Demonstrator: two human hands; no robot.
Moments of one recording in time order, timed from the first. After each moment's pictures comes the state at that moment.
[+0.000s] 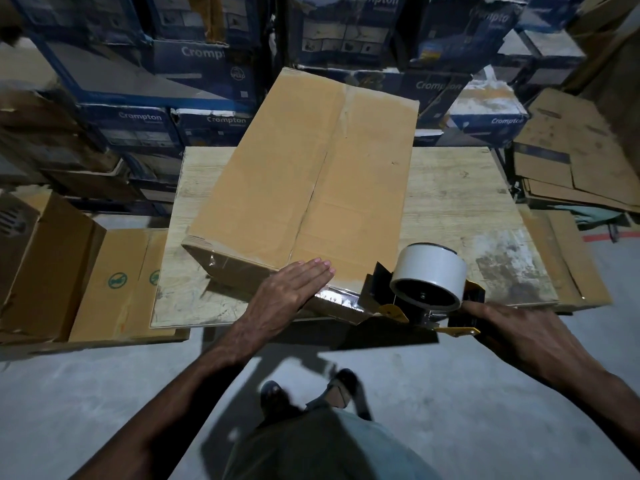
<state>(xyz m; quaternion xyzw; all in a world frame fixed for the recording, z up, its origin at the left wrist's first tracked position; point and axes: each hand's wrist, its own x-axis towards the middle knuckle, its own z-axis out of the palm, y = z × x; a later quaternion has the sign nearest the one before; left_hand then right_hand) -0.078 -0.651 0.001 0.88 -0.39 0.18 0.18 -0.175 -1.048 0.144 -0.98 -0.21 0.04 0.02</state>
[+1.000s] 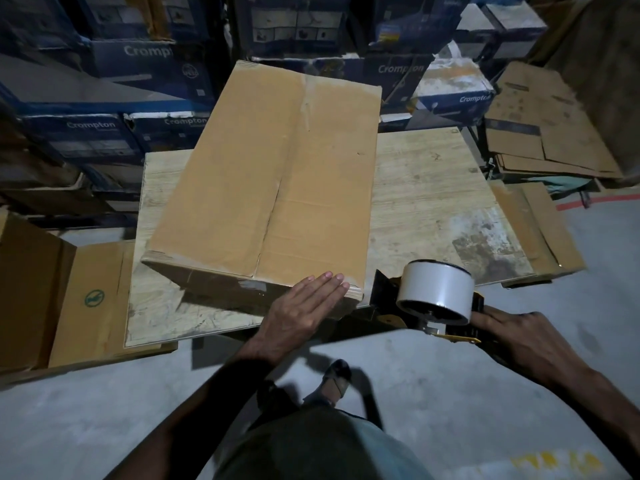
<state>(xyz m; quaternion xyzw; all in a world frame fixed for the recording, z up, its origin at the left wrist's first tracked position) -0.101 -0.710 -0.005 0.85 -0.46 0.22 0.15 -0.202 -1.089 0.116 -0.98 -0.19 0.04 0.01</state>
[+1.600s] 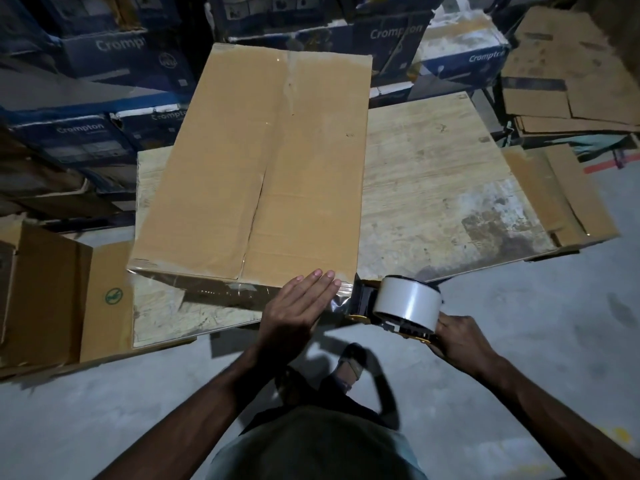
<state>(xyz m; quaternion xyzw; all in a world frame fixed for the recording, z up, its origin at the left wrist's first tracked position) -0.109 -0.728 -0.007 0.88 -0.38 0.22 0.18 -0.198 -1.059 -0.007 -0.97 -0.21 -0.03 0.15</state>
